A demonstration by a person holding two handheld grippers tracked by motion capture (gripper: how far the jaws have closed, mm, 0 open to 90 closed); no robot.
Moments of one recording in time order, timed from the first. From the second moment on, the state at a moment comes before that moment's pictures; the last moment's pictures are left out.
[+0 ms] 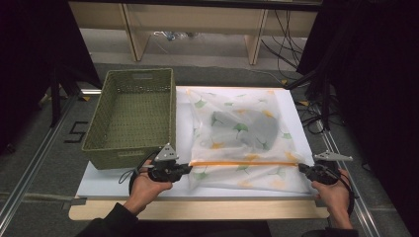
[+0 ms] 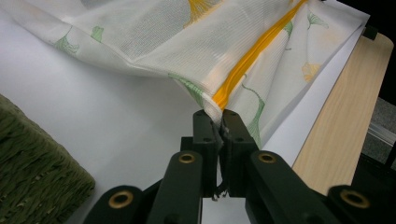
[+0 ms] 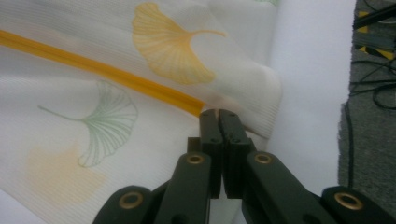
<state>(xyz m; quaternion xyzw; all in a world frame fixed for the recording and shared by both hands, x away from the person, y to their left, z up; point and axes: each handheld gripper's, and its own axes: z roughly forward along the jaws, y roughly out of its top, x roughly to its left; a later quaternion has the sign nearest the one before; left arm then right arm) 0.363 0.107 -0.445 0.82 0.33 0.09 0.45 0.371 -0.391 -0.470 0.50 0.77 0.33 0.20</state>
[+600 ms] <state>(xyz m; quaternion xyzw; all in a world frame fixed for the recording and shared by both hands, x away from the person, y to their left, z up) 0.364 0.107 -0.450 0.82 0.34 0.08 0.45 0.371 -0.395 -0.471 0.51 0.77 0.34 0.20</state>
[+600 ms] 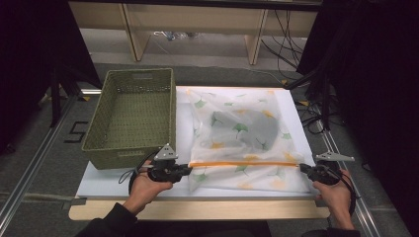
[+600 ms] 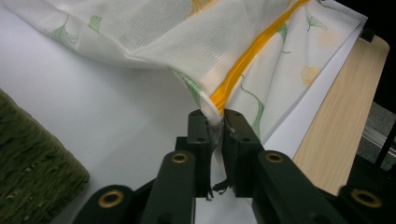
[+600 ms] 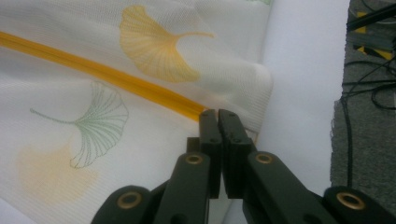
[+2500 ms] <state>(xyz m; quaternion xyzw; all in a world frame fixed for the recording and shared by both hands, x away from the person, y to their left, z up) 0.324 0.119 -0.456 0.83 0.34 0.10 0.42 0.352 -0.288 -0.458 0.35 0.82 0.40 0.20</state>
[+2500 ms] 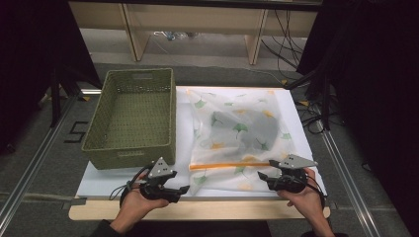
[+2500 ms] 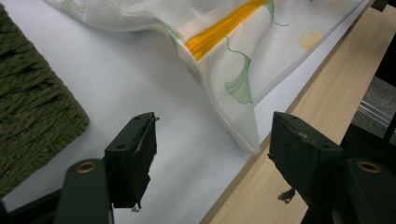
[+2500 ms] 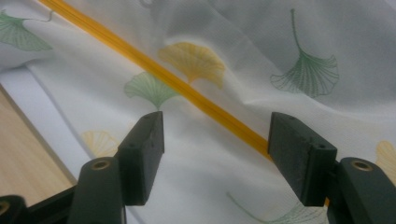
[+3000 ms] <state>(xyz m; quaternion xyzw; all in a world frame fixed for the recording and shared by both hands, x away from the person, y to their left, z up) 0.309 0.112 -0.456 0.84 0.32 0.12 0.42 0.328 -0.284 -0.460 0.33 0.83 0.41 0.19</state>
